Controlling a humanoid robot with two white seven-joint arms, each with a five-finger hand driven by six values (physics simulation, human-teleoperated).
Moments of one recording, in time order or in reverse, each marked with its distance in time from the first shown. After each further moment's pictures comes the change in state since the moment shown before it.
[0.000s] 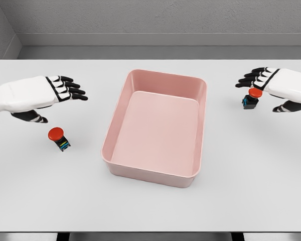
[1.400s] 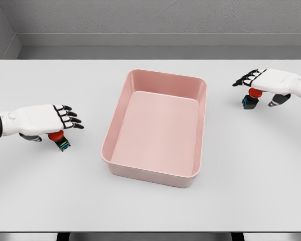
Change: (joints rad) left arm -0.038 -0.052 -0.201 0.047 -0.276 0.086 -0.038; right arm -0.104 0.327 -0.022 0.441 0.244 -0.001 0.189
